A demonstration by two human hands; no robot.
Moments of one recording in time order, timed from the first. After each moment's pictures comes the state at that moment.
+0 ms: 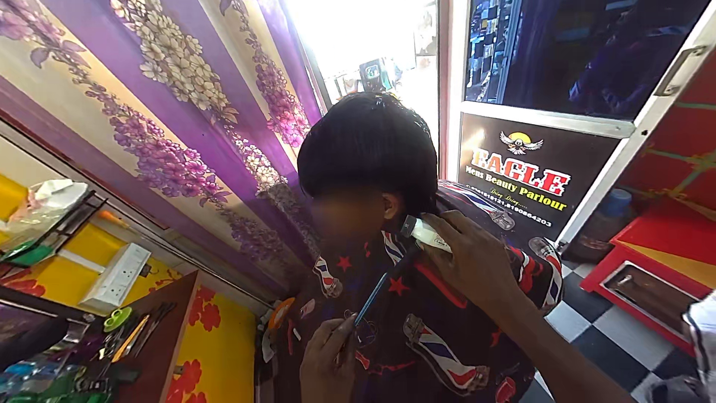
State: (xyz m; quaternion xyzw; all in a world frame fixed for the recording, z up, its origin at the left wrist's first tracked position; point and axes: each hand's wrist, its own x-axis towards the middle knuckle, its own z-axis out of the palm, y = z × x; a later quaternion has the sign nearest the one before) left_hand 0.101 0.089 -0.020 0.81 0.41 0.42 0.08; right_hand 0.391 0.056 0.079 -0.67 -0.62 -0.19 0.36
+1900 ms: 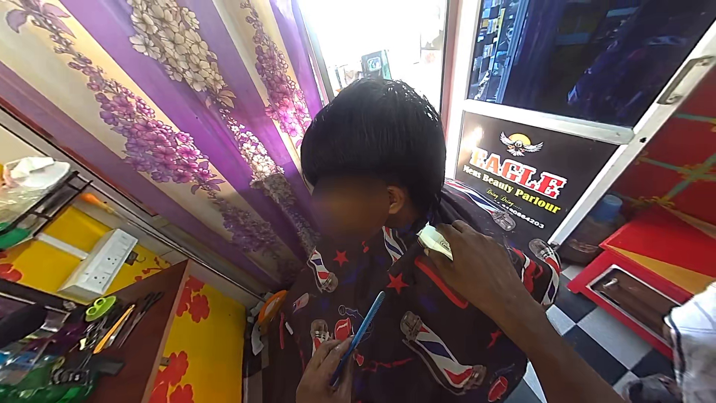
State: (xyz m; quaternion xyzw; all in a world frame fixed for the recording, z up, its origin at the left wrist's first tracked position) left_hand 0.083 0.068 -0.045 0.79 0.44 0.39 0.18; right_hand 0.380 0.053 0.099 -0.80 -0.57 0.01 0.21
